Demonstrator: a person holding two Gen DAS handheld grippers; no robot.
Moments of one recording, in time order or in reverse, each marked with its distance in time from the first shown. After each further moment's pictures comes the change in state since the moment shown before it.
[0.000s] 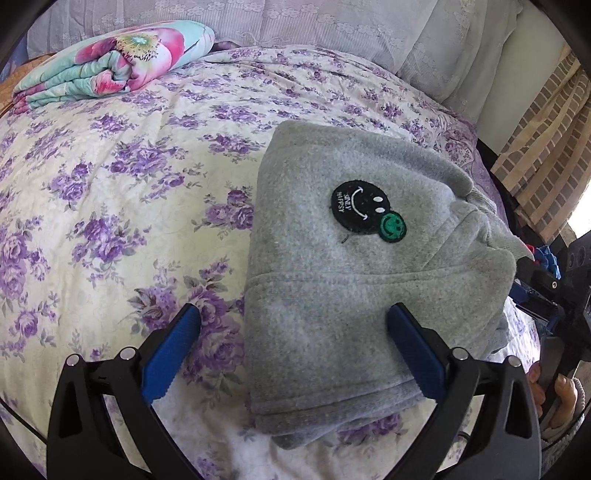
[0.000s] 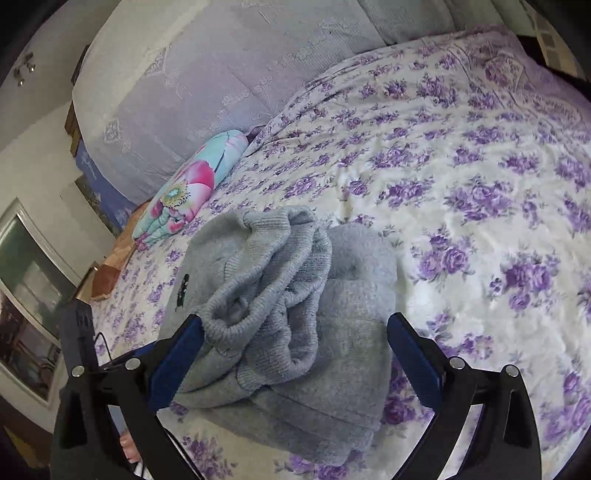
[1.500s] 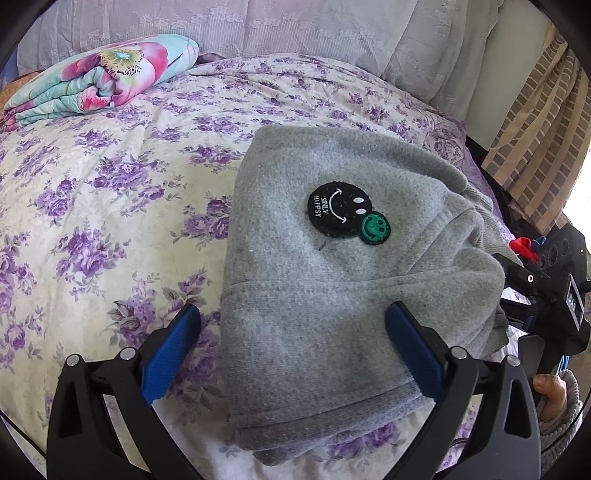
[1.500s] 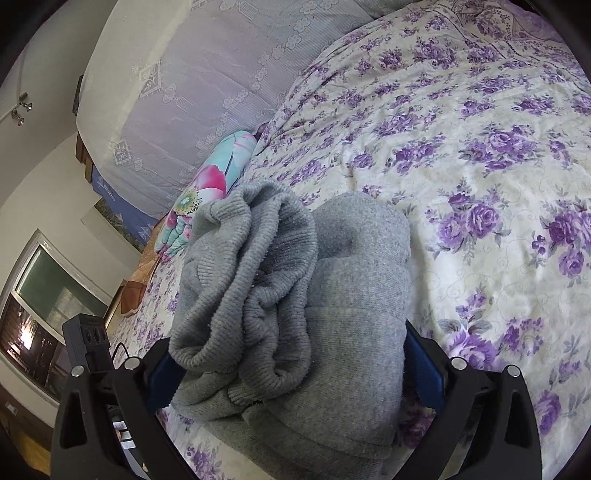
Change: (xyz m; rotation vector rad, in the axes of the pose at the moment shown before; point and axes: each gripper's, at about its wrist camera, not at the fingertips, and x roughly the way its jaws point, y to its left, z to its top) left arm 0.005 -0.013 -0.006 0.037 -0.040 -0.016; right arm 0.024 -0.023 -0.015 0.102 0.003 0.121
